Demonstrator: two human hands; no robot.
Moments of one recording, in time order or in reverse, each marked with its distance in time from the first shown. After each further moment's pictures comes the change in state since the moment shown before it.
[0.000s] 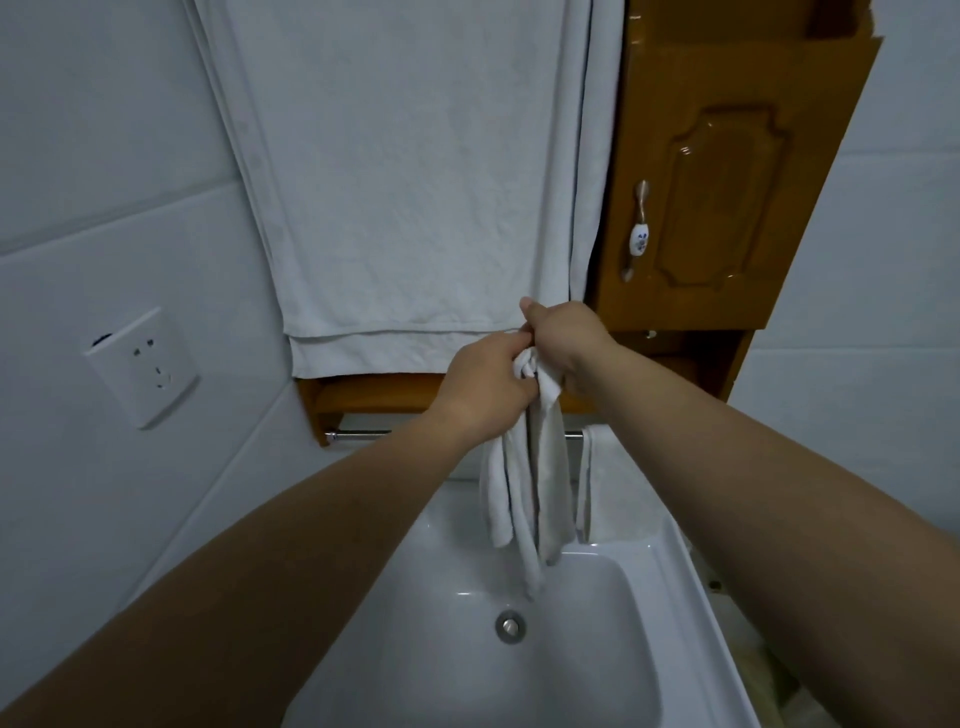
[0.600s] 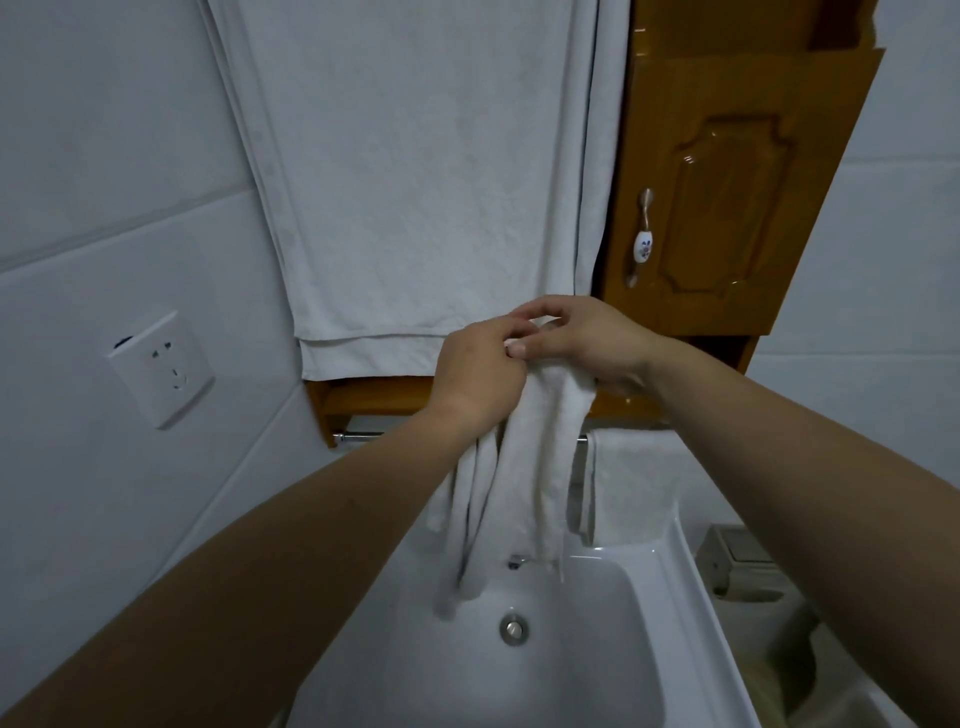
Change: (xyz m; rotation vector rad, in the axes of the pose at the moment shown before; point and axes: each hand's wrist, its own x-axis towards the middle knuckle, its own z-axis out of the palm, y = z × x) left_hand -0.001 0.012 -0.014 0.042 0.222 -0.035; right_hand -0.023 -0.007 -0.042 -0.008 -0.460 -0.280
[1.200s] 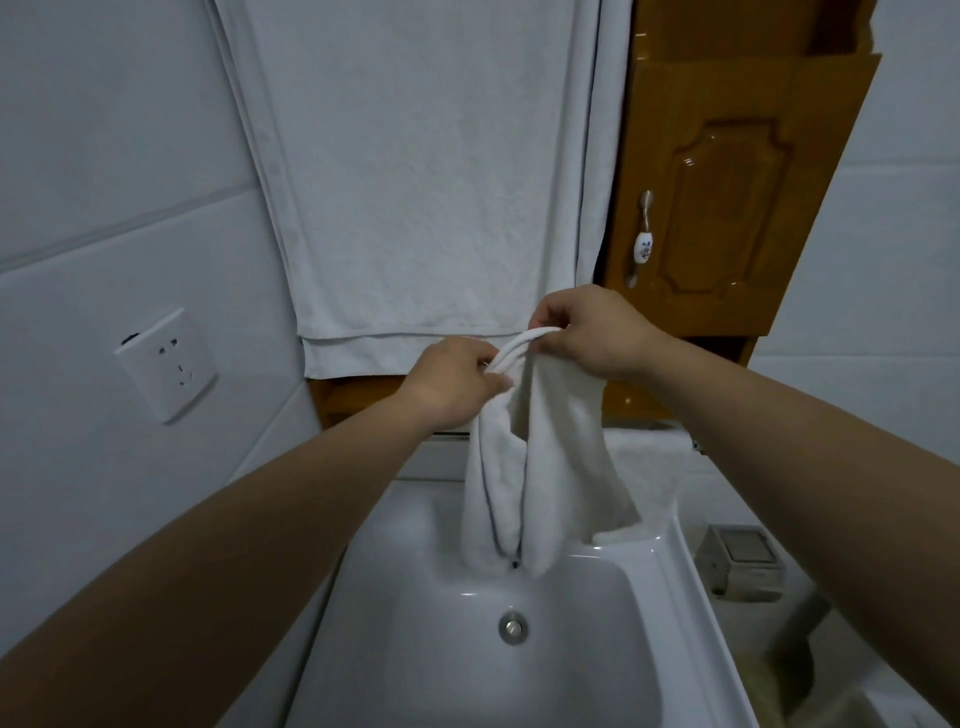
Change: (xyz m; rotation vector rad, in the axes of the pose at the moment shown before) left_hand 0.002 -0.028 -0.023 0.058 -0.307 -0.077; right_hand 0.001 -0.006 -0.003 -0.696 0.184 -0.157
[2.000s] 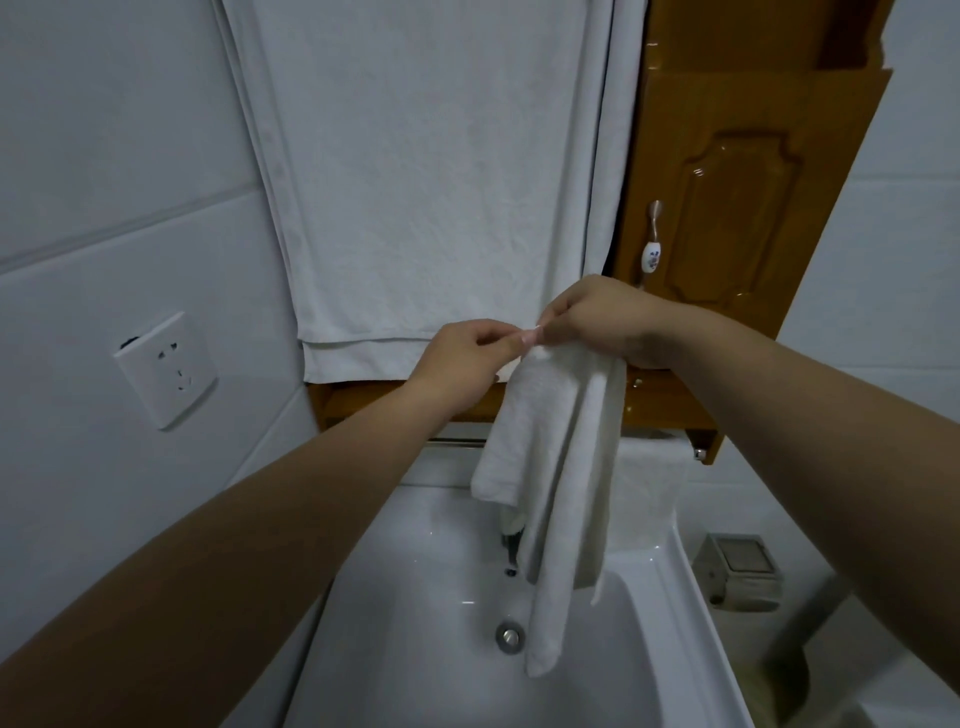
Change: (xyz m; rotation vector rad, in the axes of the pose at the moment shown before) left_hand 0.009 0.007 -0.004 -0.563 0.076 -0.052; right_hand 0.013 -0.020 -0.021 0.201 -0.168 0.179
